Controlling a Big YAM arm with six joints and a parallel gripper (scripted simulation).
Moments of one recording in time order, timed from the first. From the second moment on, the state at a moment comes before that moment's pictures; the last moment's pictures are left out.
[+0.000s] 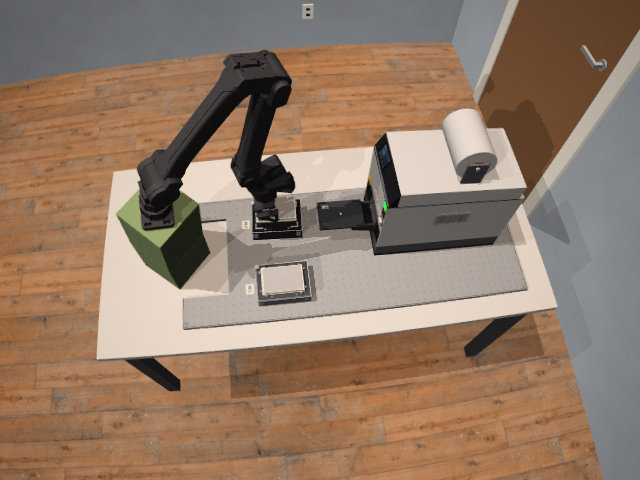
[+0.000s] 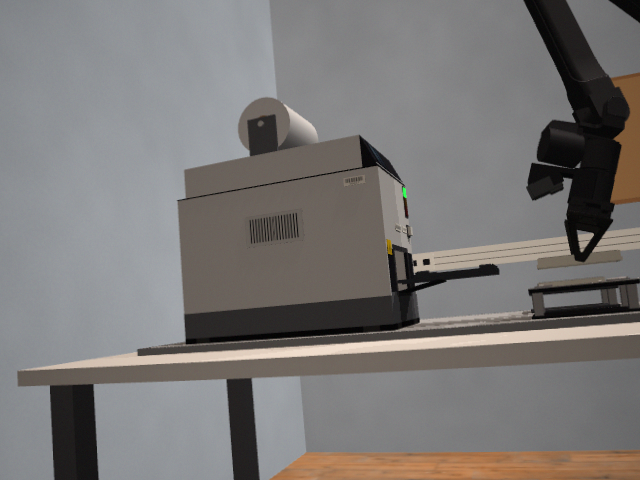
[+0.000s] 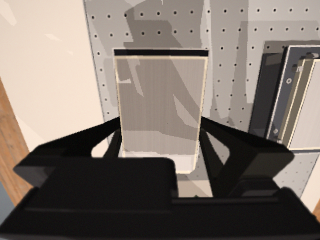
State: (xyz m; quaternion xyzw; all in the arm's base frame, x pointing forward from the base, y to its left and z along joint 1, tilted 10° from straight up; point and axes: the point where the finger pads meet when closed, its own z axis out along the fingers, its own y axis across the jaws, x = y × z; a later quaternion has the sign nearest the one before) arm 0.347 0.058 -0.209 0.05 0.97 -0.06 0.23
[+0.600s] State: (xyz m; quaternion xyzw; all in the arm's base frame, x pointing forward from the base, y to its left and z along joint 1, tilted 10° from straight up) arm 0.347 0.058 -0.209 0.05 0.97 -0.06 0.23
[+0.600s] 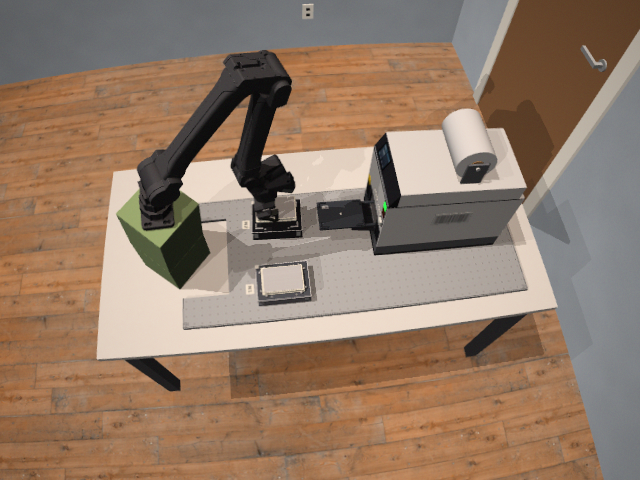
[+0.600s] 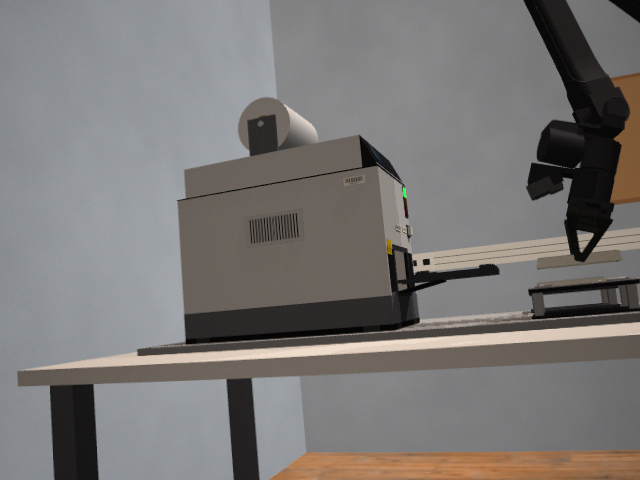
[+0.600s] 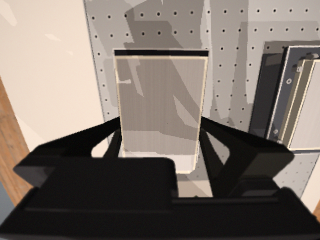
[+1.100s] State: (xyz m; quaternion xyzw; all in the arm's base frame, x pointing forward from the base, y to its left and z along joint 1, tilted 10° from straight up) arm 0.345 0.058 -0.209 0.05 0.97 -0.06 0.22
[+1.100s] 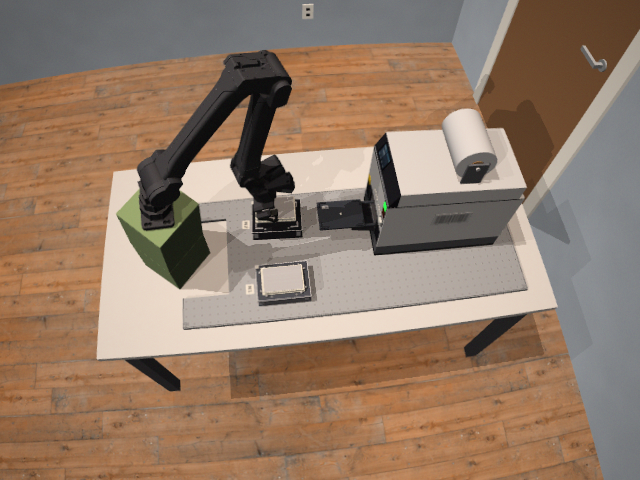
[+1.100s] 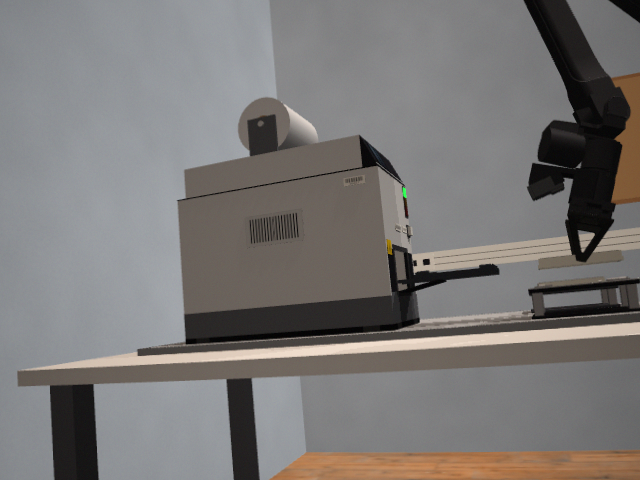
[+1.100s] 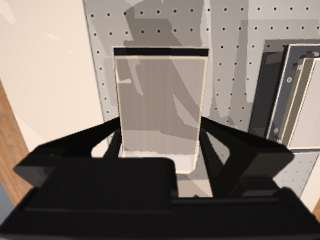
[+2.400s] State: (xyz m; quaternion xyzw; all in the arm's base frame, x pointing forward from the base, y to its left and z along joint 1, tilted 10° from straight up) arm 0.346 0.057 -0.222 0.05 0.97 -0.06 0.23
